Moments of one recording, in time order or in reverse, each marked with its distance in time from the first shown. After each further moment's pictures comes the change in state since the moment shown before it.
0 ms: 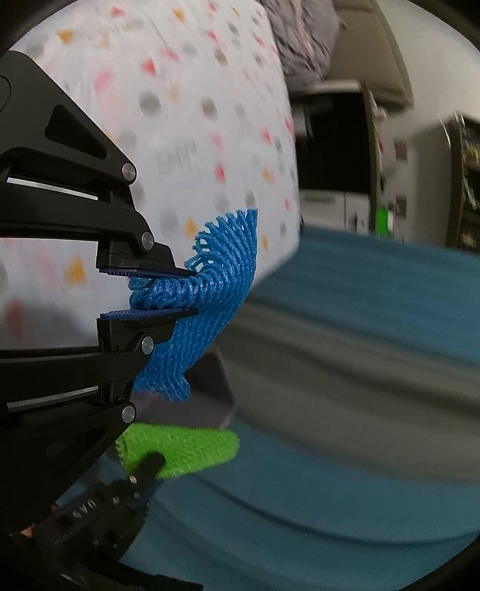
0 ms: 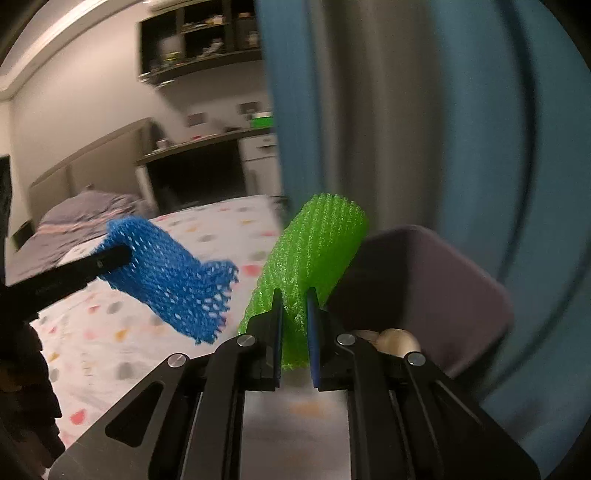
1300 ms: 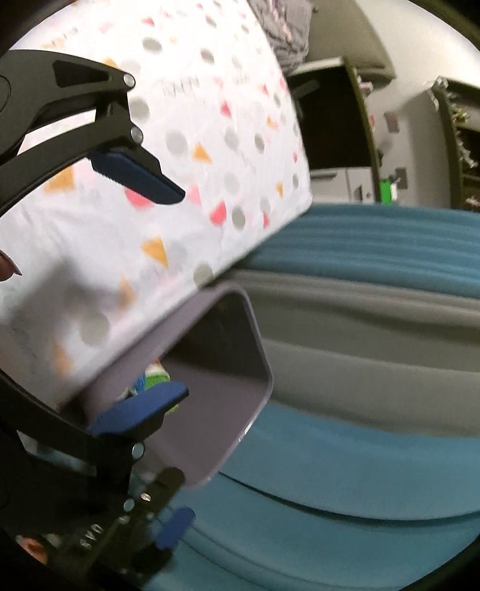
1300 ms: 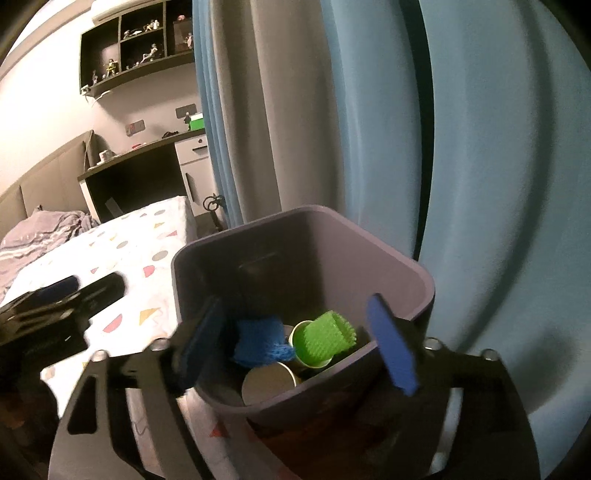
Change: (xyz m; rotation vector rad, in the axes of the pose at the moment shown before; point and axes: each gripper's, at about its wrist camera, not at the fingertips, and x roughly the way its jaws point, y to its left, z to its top) left arm 0.054 -0.067 -0.040 0.096 0.033 0.065; right arm 0.001 -0.080 -0.025 0.070 -0.003 -0.165
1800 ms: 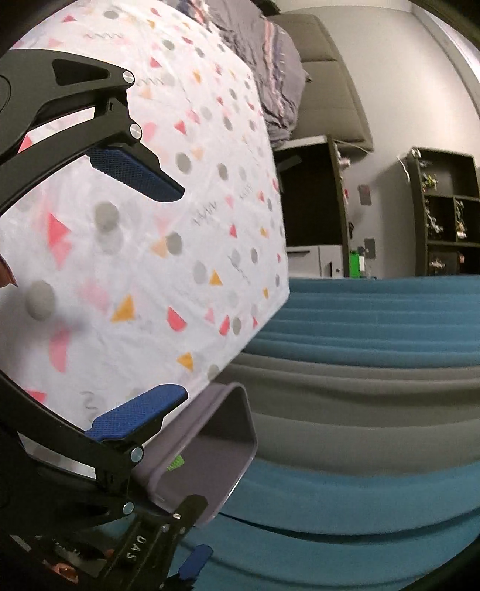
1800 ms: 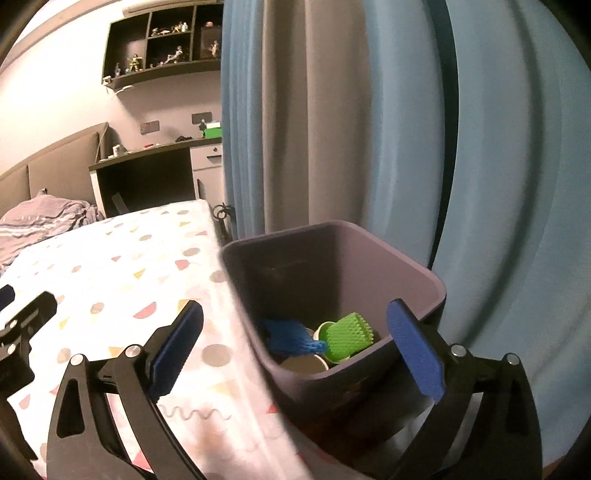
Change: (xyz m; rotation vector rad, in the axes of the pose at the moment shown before) left arm -0.103 0.066 -0.045 -0.059 -0.128 0.241; right arm -0.033 0.063 -0.014 -0.082 -0.083 -0.017
